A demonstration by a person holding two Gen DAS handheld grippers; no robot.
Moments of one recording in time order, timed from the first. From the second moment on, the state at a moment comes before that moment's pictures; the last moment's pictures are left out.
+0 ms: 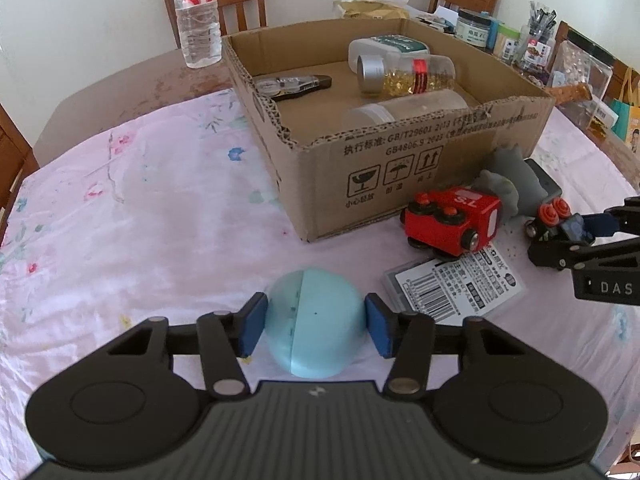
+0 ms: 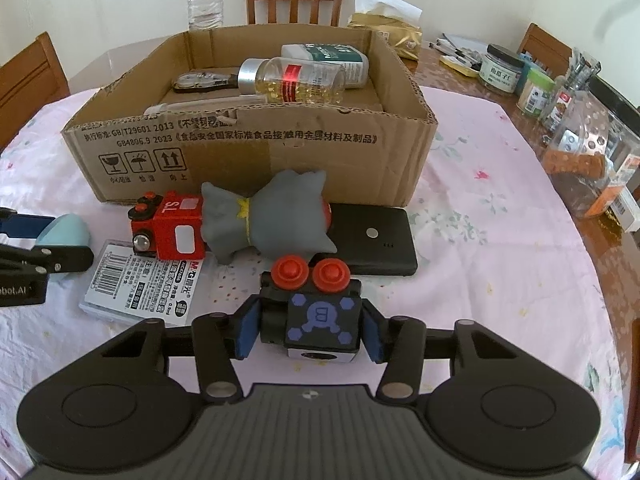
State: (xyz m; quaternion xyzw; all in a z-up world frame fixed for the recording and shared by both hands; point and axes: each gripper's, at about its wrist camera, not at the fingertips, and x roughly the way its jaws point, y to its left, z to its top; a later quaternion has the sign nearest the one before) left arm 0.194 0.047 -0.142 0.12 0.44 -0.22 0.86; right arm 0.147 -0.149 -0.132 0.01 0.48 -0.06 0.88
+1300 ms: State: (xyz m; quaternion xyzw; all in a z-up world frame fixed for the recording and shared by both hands) left arm 0.223 0.035 -0.017 0.16 0.36 -0.29 0.87; right arm 0.249 -0.199 -0.041 -0.06 0.44 0.04 0.90
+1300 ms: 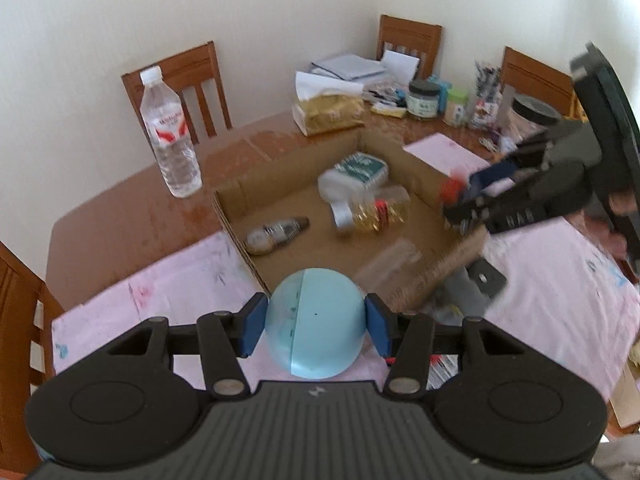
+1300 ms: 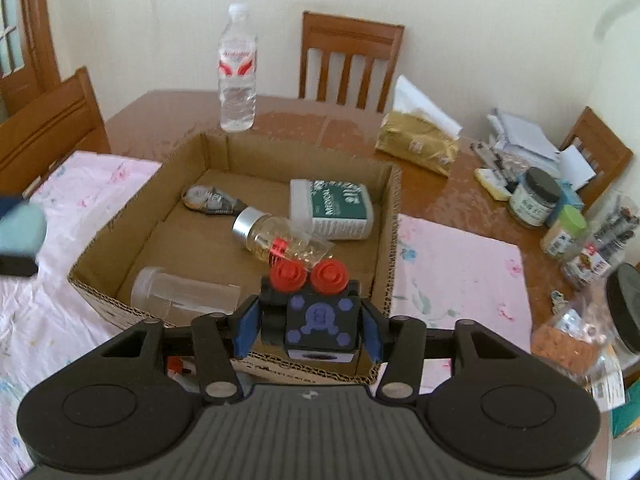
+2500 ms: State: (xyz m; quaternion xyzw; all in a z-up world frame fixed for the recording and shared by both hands) left arm 0.286 -0.019 -0.039 0.18 0.33 -0.26 0.89; right arm 0.160 -0.216 -0.059 0.04 0.47 -0.05 0.88
